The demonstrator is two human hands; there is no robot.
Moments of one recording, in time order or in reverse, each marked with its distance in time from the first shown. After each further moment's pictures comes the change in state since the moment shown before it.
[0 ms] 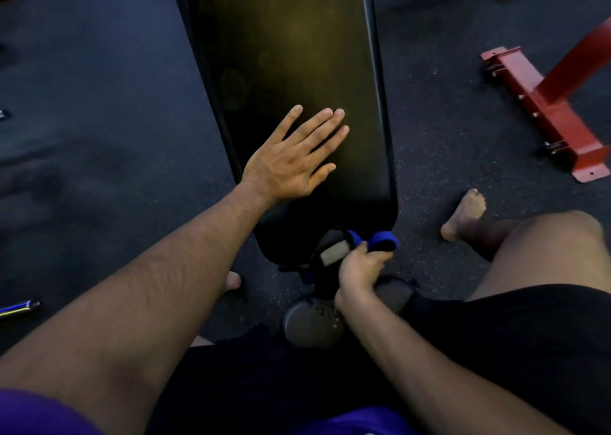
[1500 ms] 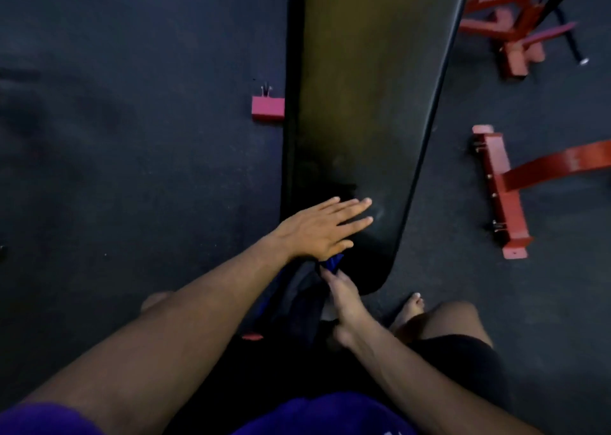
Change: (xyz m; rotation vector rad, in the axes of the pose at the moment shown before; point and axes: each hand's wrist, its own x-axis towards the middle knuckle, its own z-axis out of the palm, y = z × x) left_hand -0.002 -0.069 -0.071 -0.714 -0.325 -0.011; right_hand -0.155 -0.163 0.019 -0.101 -0.673 0.254
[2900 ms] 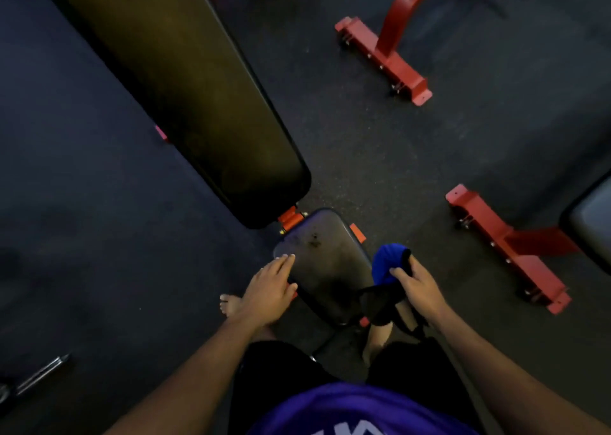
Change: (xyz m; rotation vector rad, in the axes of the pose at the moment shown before) left_hand -0.198 0.238 0.008 -0.145 -0.469 -0.234; right_hand -0.265 0.158 -0.233 -0.309 0.501 -0.186
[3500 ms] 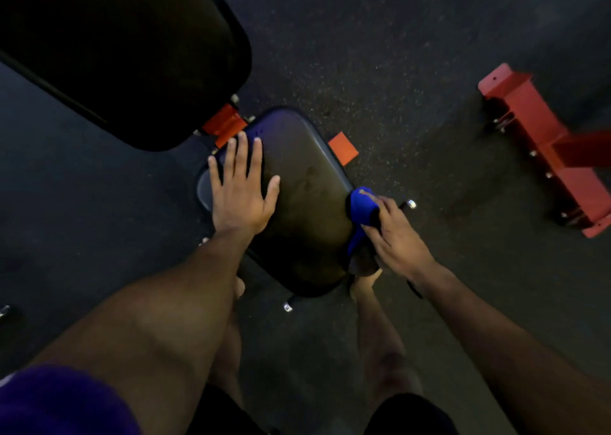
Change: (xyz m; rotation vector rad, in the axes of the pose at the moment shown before) left_hand 0.216 -0.030 0.191 0.198 0.301 -0.155; right_hand 0.180 0.206 0.054 -0.432 -0.276 -0.298
